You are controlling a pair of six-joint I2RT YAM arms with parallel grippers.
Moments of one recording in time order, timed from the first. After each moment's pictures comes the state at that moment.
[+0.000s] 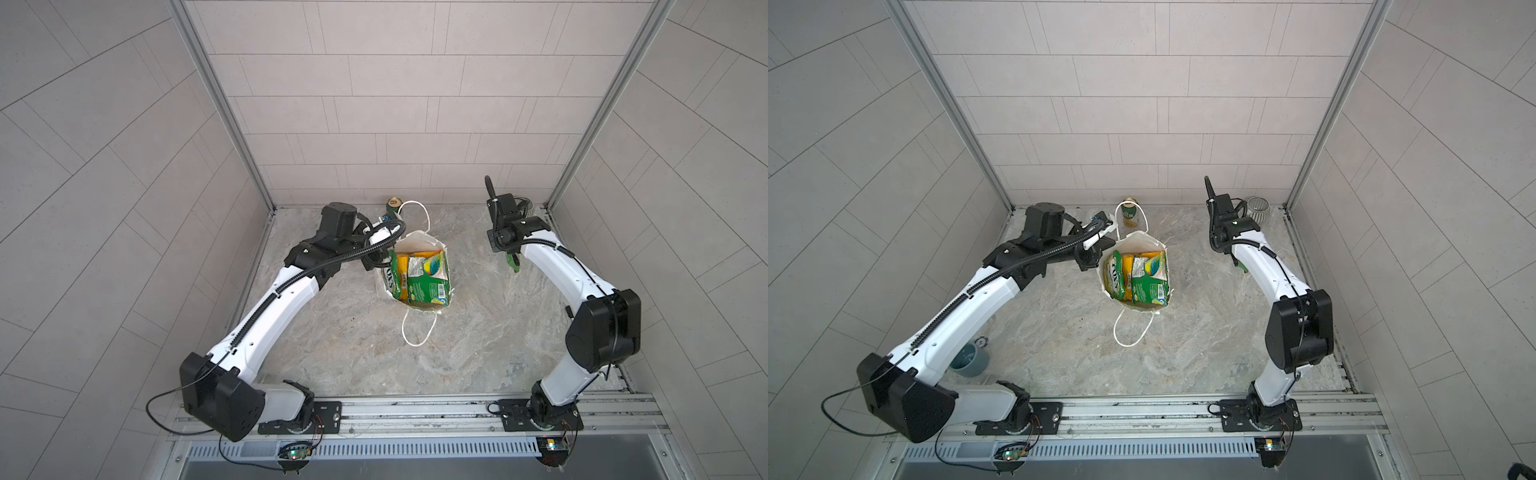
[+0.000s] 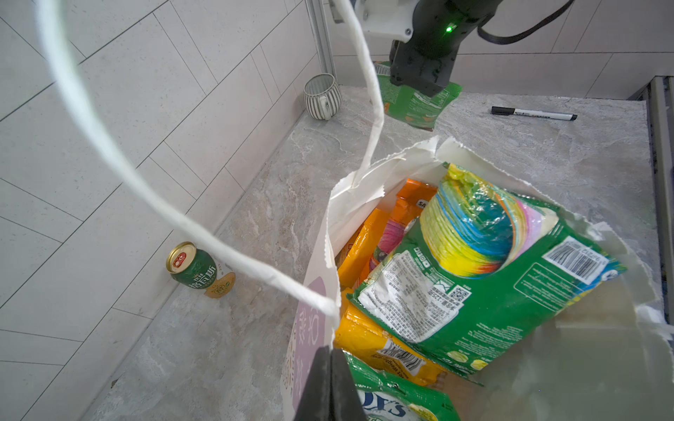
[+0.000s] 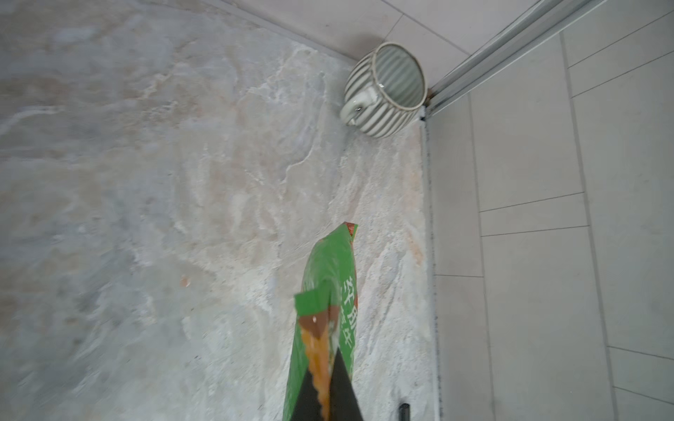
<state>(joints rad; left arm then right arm) -0.43 1.33 1.32 -0.53 0.44 0.55 0.20 1.72 1.53 -0.79 0.57 -0.08</state>
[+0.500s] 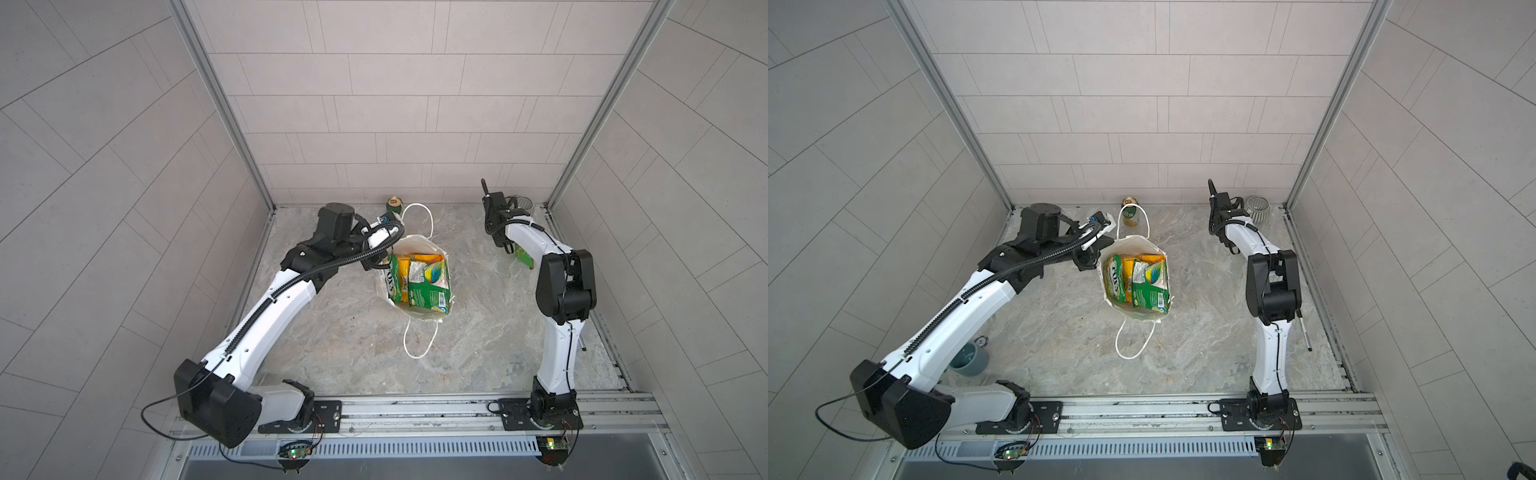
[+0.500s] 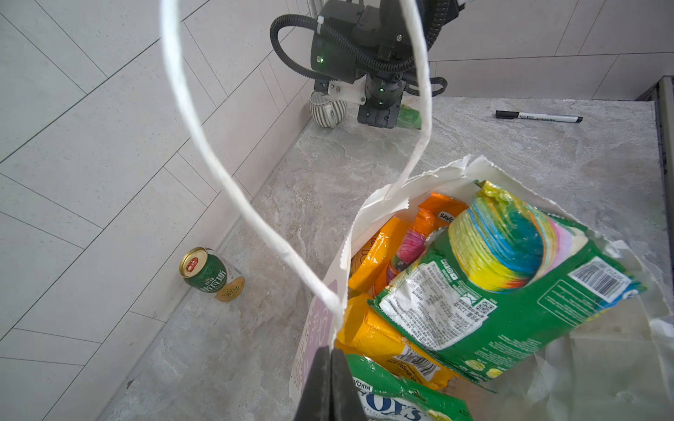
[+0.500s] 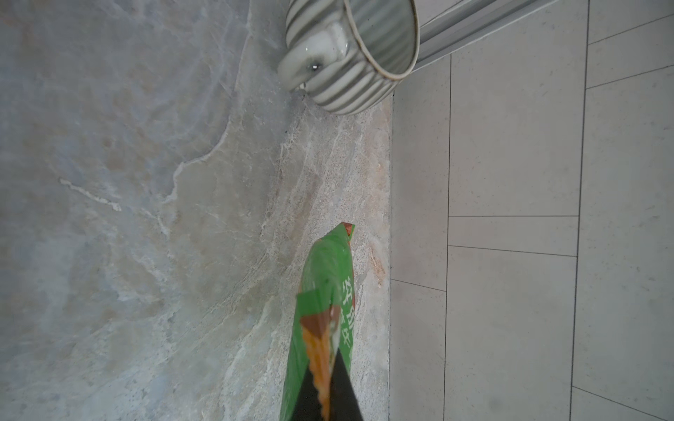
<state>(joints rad) -0.43 1.30 1.30 -0.51 0.42 0.56 0.09 2.09 1.74 -0.74 0.73 -0.16</state>
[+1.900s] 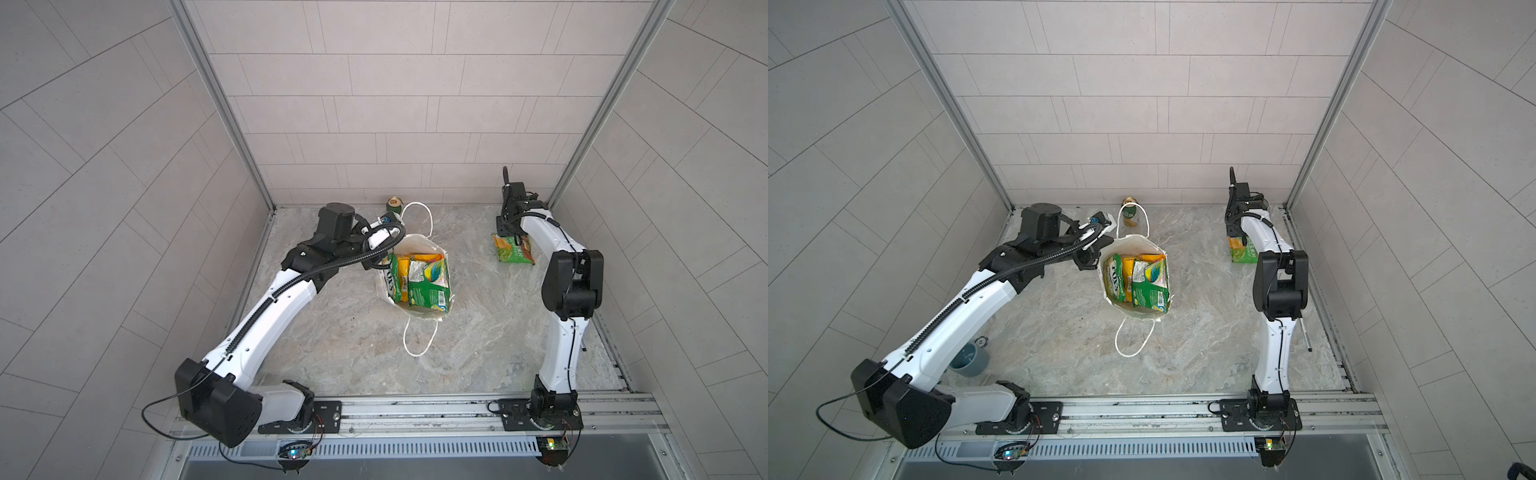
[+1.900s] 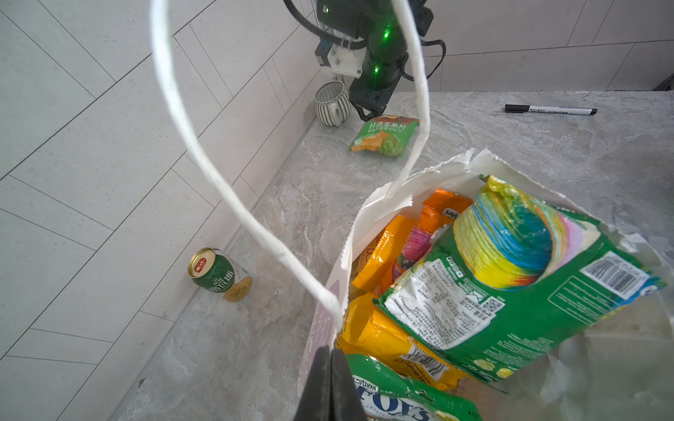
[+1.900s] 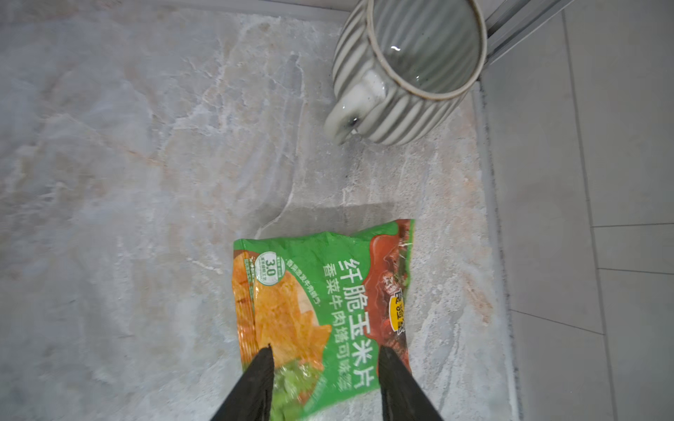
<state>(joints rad) -0.43 1.31 1.30 -0.50 0.41 0.58 -0.03 2.08 1.83 -0.78 0.24 0.04</state>
